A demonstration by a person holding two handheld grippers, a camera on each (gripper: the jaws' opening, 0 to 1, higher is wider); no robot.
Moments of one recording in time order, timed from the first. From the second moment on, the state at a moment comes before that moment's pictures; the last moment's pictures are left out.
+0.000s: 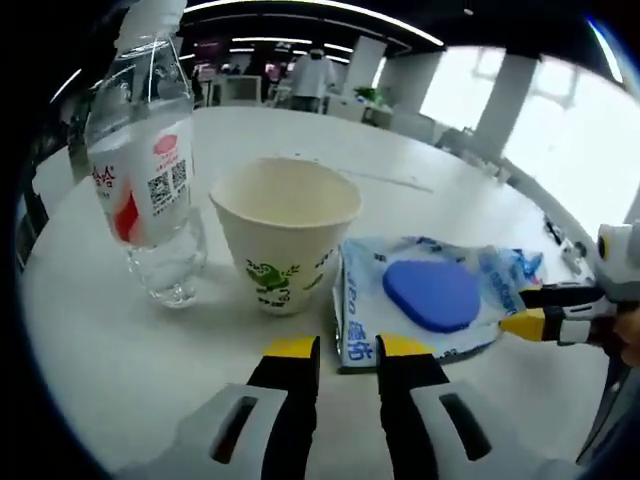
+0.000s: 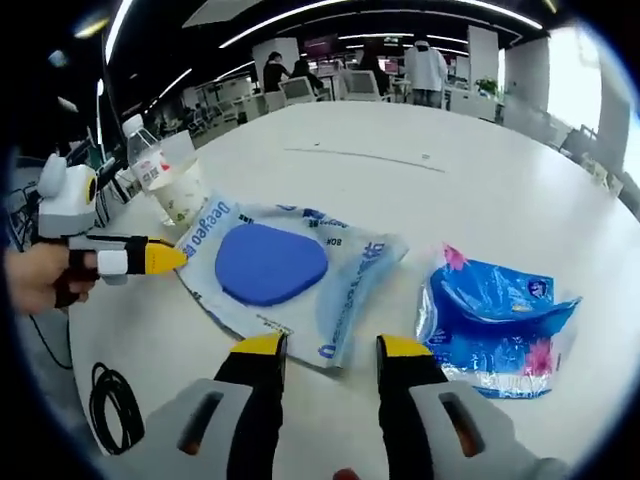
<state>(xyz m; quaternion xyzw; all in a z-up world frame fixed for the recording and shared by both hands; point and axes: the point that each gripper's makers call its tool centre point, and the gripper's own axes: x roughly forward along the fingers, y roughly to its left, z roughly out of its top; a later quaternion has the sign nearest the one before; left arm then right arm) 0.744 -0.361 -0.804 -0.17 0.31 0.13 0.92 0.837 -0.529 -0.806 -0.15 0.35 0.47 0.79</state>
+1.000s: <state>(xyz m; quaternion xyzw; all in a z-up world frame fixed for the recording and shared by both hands) 0.701 -0.340 -0.740 -0.18 0.27 0.17 0.93 0.803 -0.558 -0.751 -0.14 0.33 0.49 0.79</state>
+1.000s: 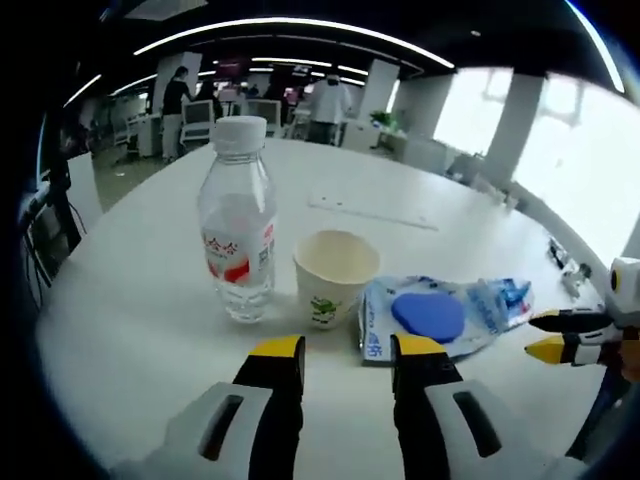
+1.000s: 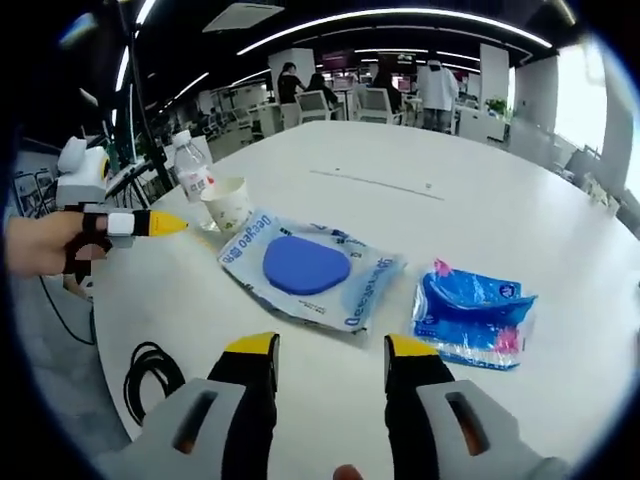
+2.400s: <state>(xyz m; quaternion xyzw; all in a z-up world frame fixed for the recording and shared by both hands) 0.634 -0.446 -0.712 -0.10 0.33 0.00 0.94 0.712 -0.569 -0.707 -0.07 0.30 0.55 0.78</state>
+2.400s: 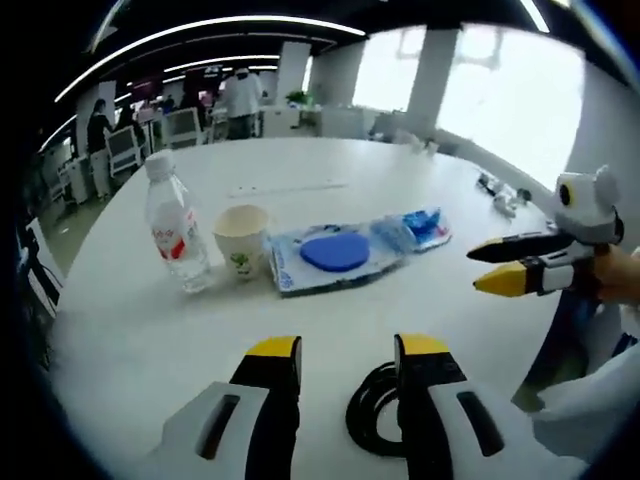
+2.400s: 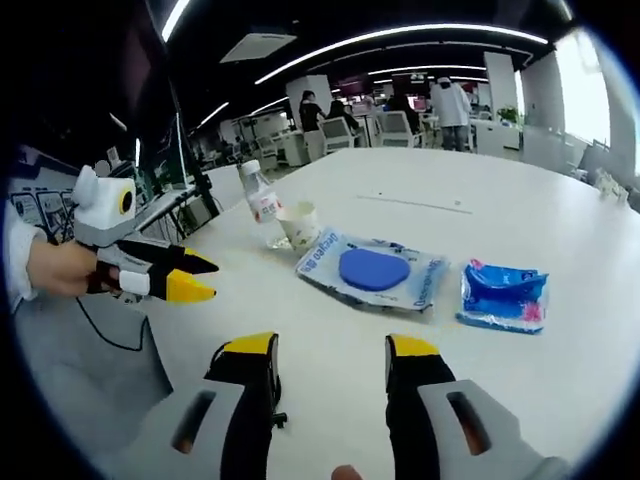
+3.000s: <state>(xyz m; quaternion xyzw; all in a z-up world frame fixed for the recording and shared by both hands) 0.602 -0.462 -0.741 -0.15 0.37 0.02 0.92 0.669 -0.549 -0.736 -0.07 0.34 0.59 0.73</state>
